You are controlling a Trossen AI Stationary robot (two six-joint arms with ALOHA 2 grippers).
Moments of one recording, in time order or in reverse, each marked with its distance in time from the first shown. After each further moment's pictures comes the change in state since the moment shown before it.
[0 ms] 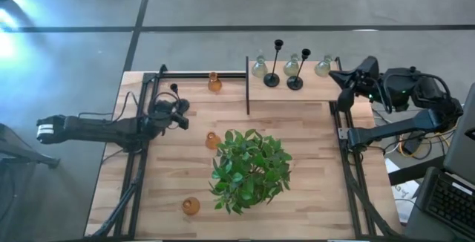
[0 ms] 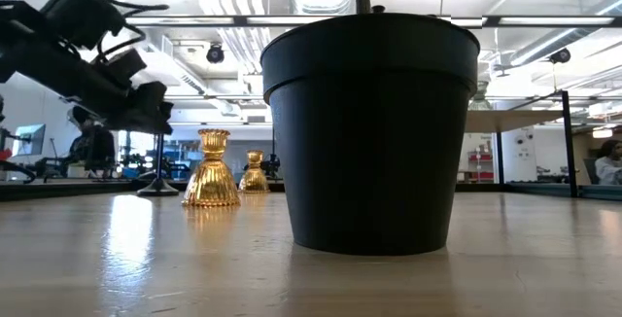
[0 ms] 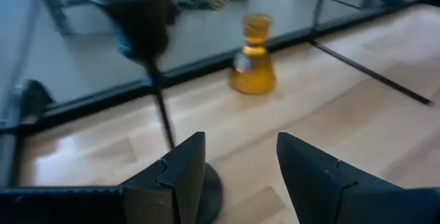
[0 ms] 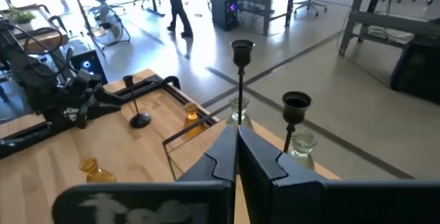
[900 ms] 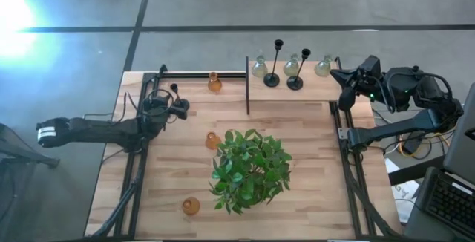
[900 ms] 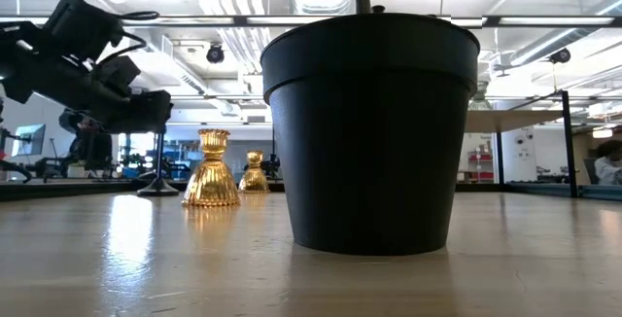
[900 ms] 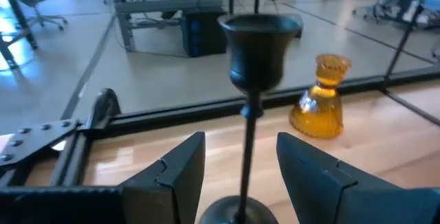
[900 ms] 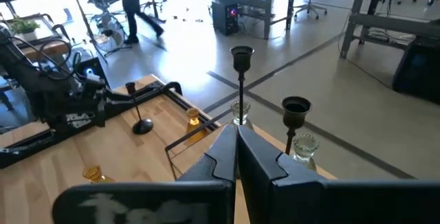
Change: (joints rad) left arm 0.130 0.095 -0.092 0.333 -0.115 0.062; right arm 0.000 -0.006 0.000 0.018 0.003 0.004
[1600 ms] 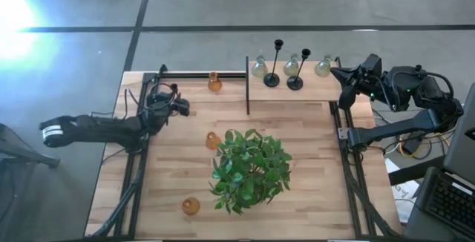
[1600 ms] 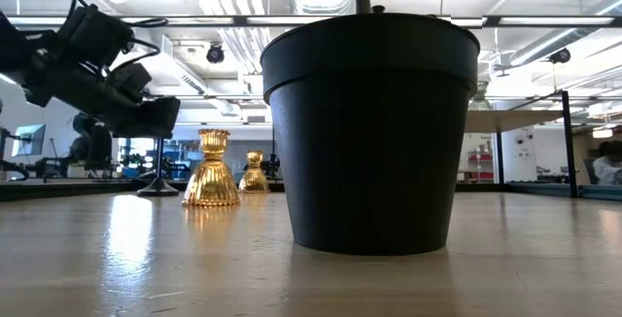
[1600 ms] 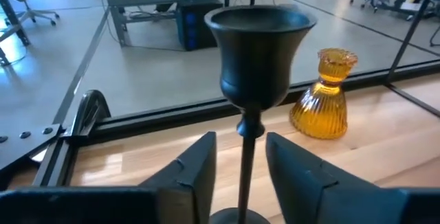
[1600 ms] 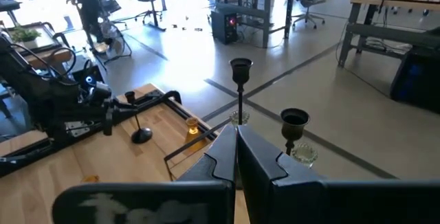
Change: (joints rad) left arm 0.134 0.155 0.017 0.164 0.143 0.066; right arm 0.000 0.000 0.000 0.044 0.013 -0.032
